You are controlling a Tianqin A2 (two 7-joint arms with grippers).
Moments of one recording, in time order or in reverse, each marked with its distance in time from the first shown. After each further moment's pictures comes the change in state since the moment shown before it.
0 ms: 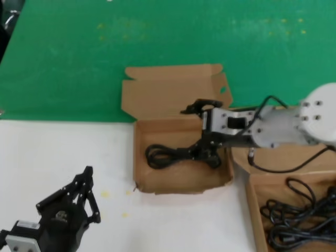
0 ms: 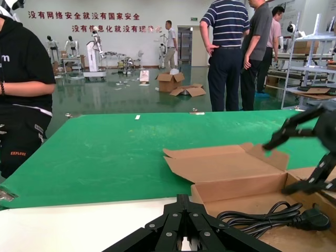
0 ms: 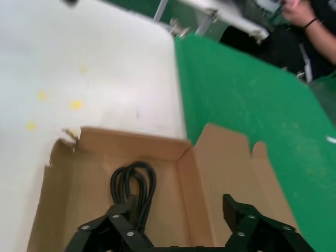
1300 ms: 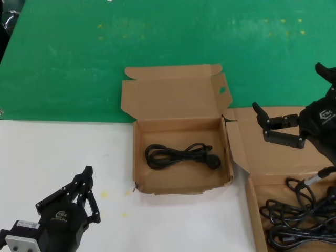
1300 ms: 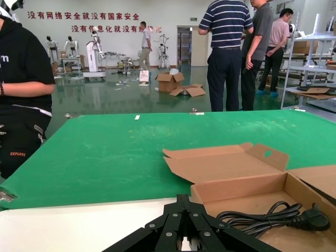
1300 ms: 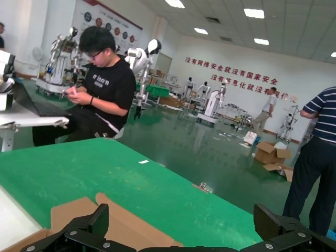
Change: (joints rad) left arm 0.000 0.000 0.000 0.000 0.000 0.000 0.000; right arm -0.822 0.290 0.565 1.008 0.119 0.428 0.480
